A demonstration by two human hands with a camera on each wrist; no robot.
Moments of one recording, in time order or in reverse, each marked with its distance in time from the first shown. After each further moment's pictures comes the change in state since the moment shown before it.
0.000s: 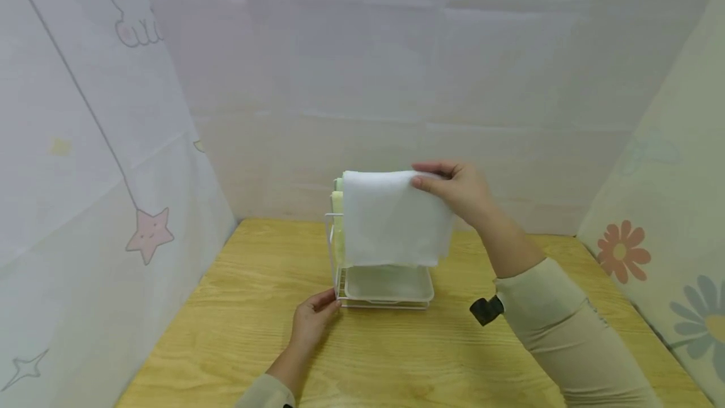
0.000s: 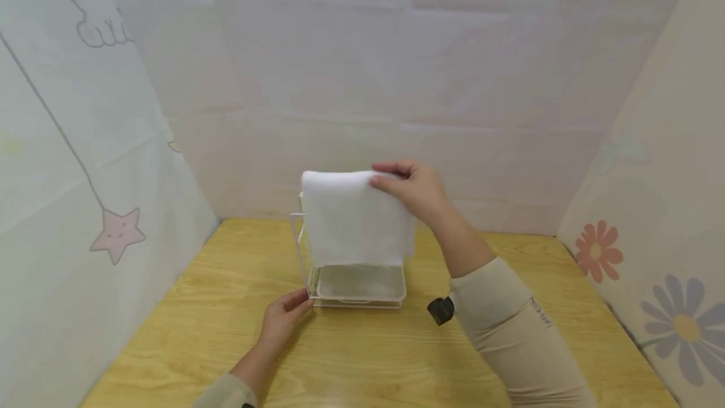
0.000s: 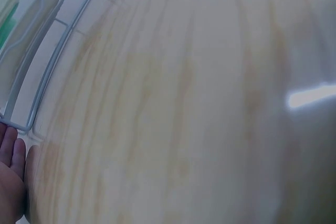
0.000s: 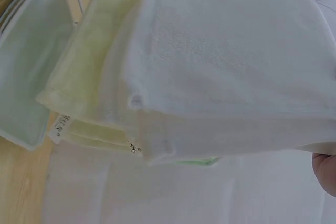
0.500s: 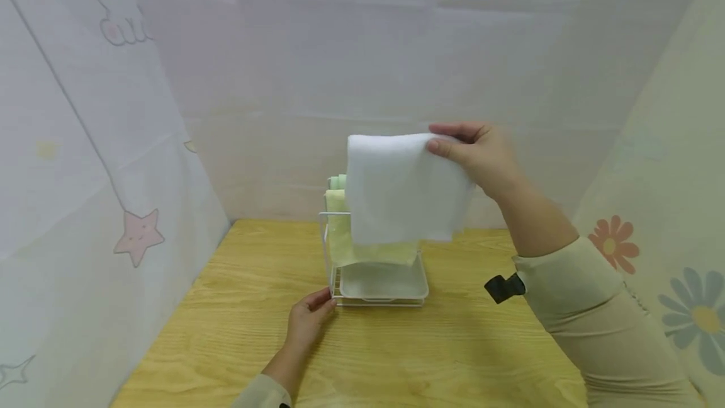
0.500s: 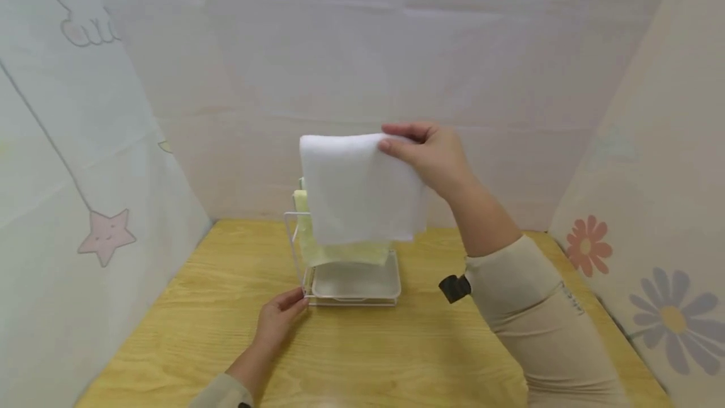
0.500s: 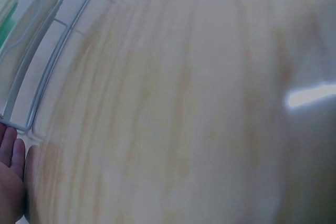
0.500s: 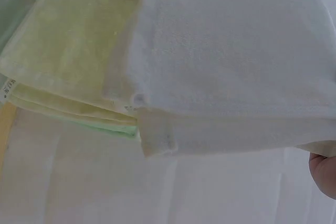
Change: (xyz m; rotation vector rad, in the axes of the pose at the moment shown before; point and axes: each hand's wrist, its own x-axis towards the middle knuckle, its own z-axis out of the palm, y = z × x) left_hand 0.002 0.000 -0.005 0.059 0.015 0.001; right_hand -0.009 -0.051 -0.035 0.119 0.123 -0.113
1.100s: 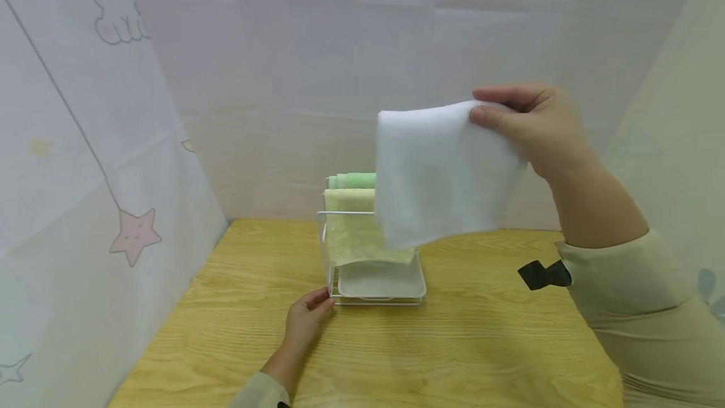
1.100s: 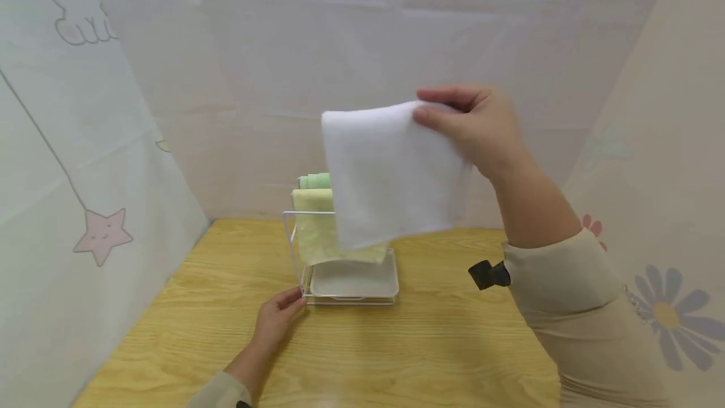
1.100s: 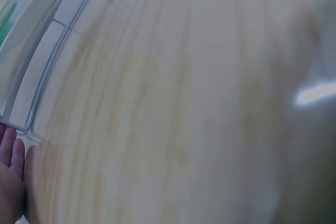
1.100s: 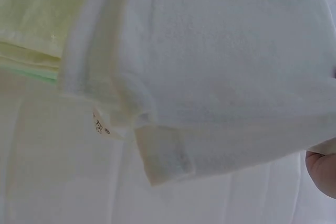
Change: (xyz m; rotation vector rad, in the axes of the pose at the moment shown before) left_hand 0.008 -0.003 0.005 -0.027 0.005 0.004; right_hand -0.017 -0.041 -0.050 0.116 0.099 -0.096
